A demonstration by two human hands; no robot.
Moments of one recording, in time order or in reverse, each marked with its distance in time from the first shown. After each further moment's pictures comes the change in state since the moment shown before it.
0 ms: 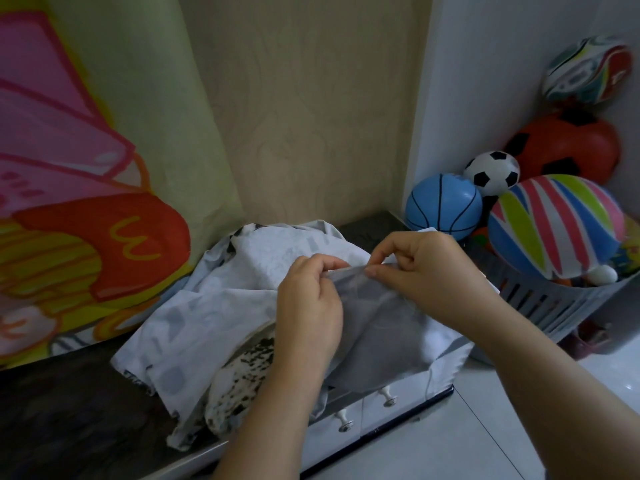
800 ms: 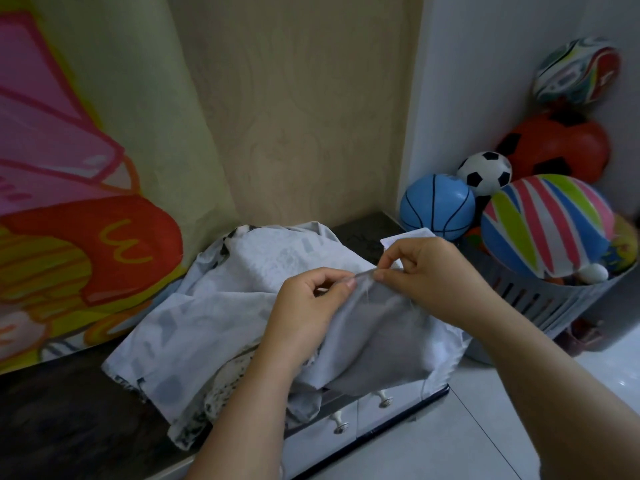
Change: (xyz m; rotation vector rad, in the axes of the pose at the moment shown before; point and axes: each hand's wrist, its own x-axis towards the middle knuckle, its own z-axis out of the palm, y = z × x) left_hand 0.007 -0.008 -0.003 -0.243 -0.290 -0.131; right_hand -0.001 0.017 -0.002 -0.020 -0.034 0.104
